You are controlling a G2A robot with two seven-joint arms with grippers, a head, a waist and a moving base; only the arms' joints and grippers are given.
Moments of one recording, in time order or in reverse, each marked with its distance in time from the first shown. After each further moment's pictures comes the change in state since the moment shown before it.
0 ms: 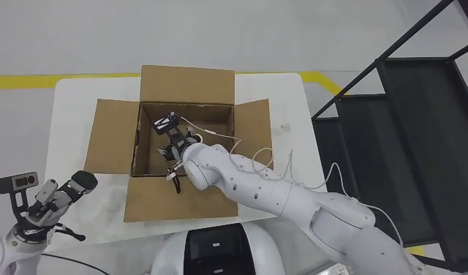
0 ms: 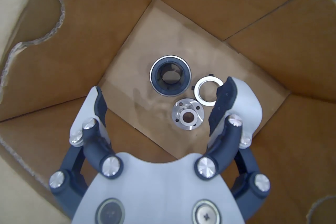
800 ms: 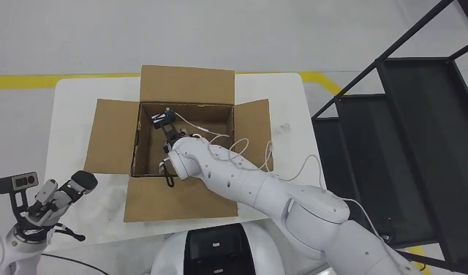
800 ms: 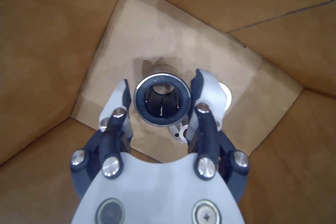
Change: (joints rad) left arm 0.000 0.000 0.000 0.000 0.000 0.000 0.000; right arm 0.092 -0.197 -0.008 0.358 0.052 0.049 0.021
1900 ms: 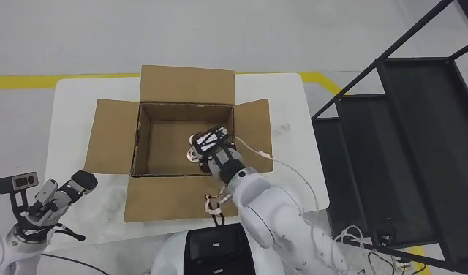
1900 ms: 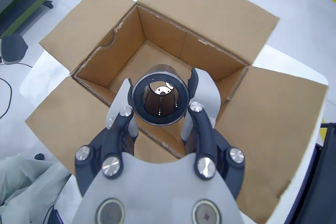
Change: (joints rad) left arm 0.000 0.000 0.000 0.000 0.000 0.000 0.000; right arm -0.865 0.368 0.535 -1.390 -0.761 -0.316 0.206
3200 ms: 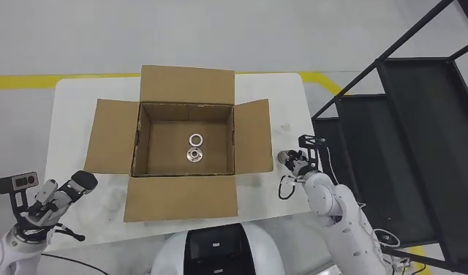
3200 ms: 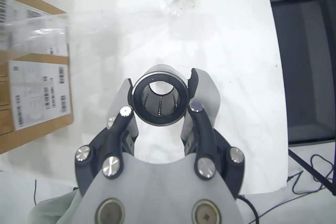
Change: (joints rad) left arm 0.000 0.000 0.000 0.000 0.000 0.000 0.000; right arm -0.145 0.058 0.565 0.536 0.483 -0.014 -0.277
